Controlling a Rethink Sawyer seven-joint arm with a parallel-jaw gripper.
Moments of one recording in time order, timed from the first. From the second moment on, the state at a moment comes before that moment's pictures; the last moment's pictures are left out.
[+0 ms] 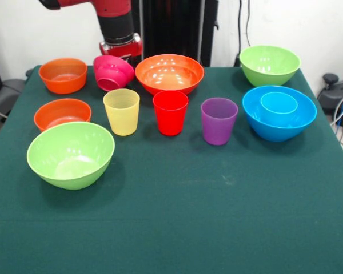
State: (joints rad) arm -0.97 -0.47 0.32 2.07 -1.22 0.22 1.78
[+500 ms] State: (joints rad) arm -0.97 -0.47 0.32 2.07 -1.22 0.22 1.78
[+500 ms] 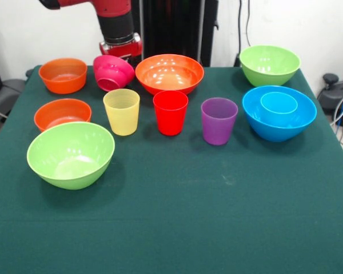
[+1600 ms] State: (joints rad) arm -0.96 -0.61 0.35 2.09 -1.11 0.27 1.78
